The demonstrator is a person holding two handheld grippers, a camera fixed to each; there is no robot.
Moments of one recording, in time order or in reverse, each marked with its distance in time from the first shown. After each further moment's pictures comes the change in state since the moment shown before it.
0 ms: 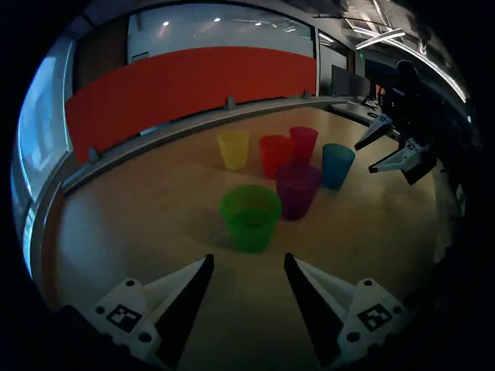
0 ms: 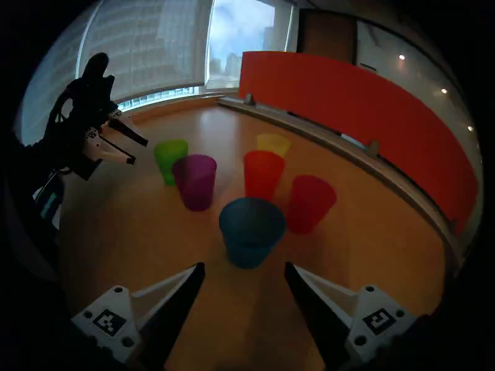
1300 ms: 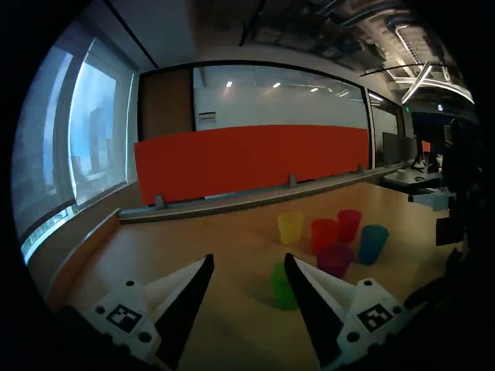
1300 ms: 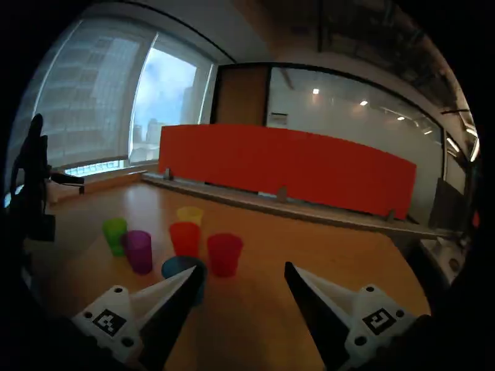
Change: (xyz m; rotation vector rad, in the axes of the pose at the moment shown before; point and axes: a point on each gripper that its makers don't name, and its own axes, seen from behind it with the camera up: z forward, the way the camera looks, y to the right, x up) left arm 0.072 -0.042 -0.068 0.363 0.409 -0.119; right arm 0.045 0.069 -0.077 -0.458 0.411 0.202
